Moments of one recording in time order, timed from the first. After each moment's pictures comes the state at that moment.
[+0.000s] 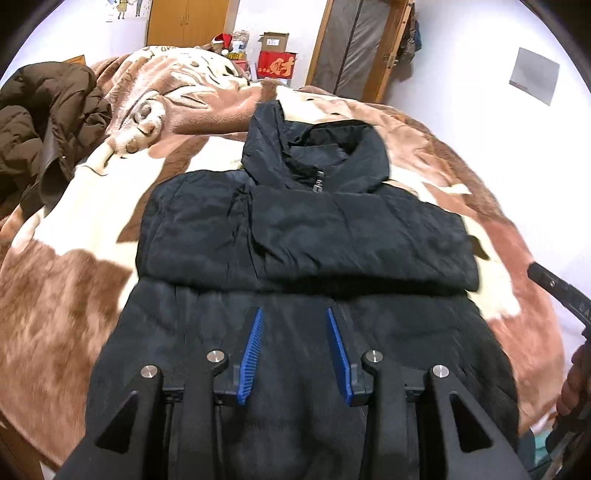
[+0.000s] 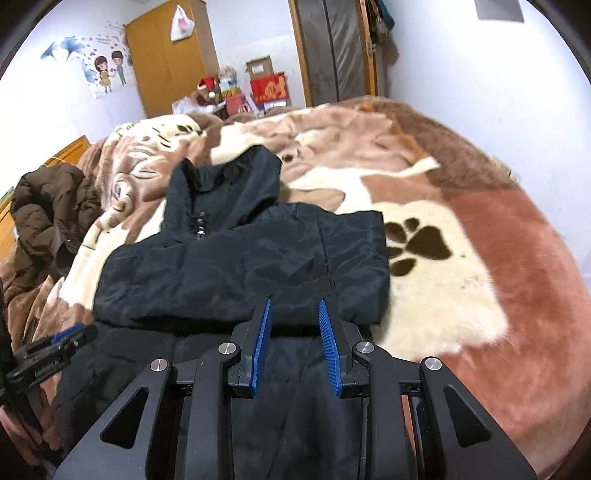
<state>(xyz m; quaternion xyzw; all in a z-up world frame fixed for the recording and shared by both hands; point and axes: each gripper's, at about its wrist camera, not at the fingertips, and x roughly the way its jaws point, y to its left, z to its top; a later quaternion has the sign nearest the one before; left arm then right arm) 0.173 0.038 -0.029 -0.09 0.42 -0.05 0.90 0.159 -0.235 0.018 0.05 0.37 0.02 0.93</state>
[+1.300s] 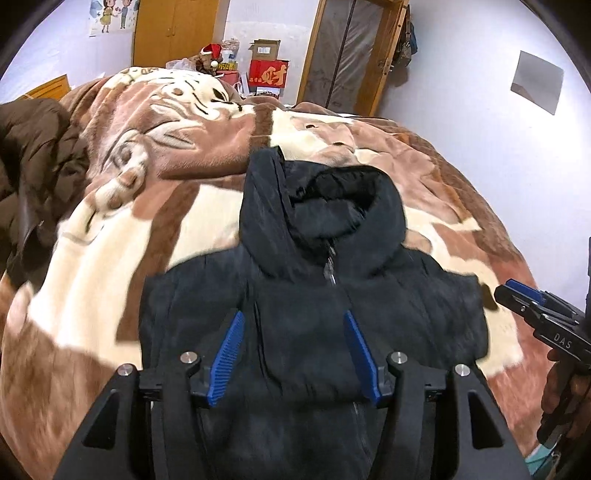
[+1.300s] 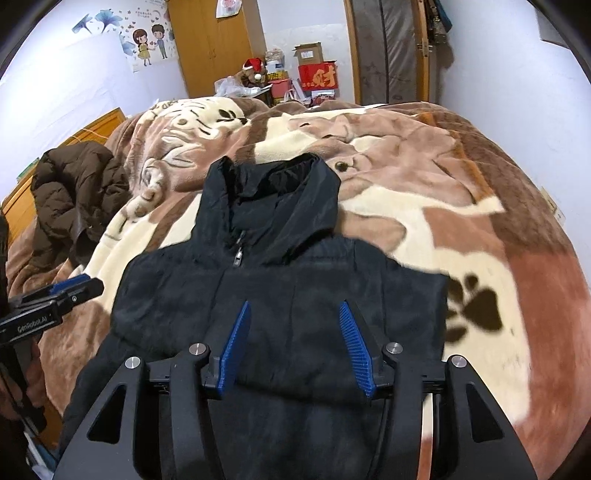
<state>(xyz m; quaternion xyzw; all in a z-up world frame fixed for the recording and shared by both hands) 0.312 0.061 0.010 -0.07 0.42 -0.06 0.90 0.293 -0.201 0.022 0.00 0.40 0.10 0.91</state>
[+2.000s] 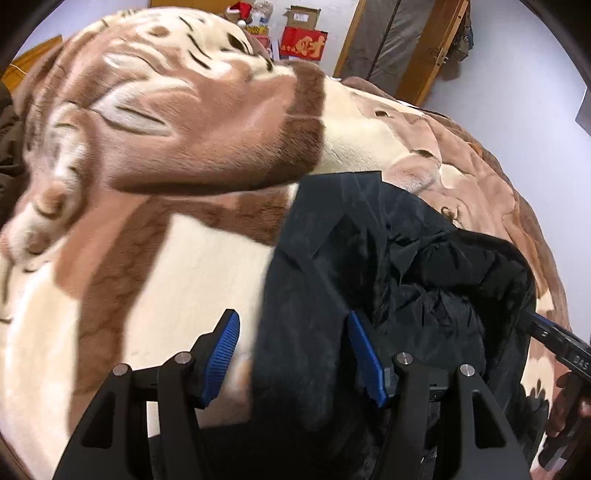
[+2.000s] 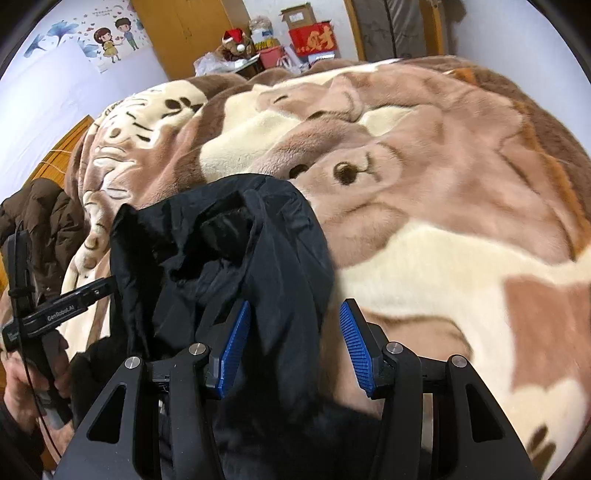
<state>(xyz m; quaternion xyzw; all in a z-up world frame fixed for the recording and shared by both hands) 0.561 0.083 -0.087 -0.12 0.47 -0.03 0.87 0.541 -0.213 -0.056 0.07 0.48 0.13 0.87</state>
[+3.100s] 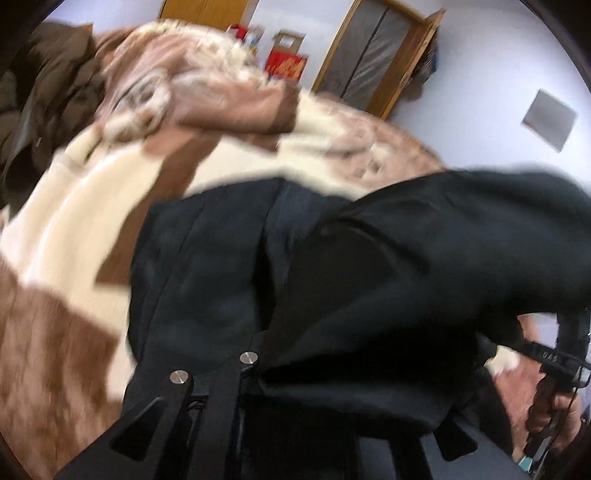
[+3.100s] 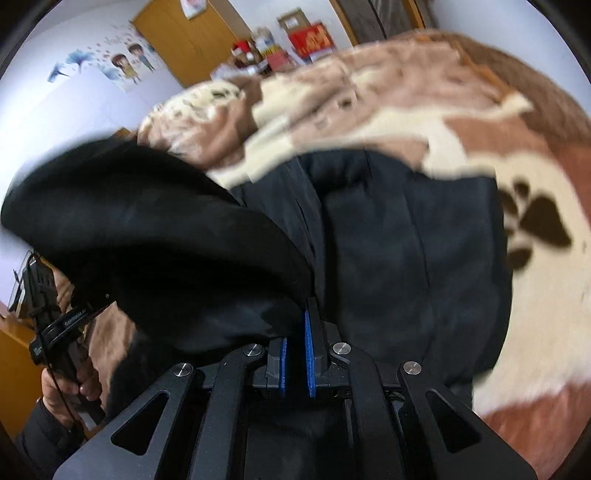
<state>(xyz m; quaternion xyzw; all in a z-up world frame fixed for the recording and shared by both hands) 0.274 0.107 -0.071 -0.16 0.43 -0.07 0.89 0.276 -0.232 -0.061 0.14 0.48 0.15 0.85</state>
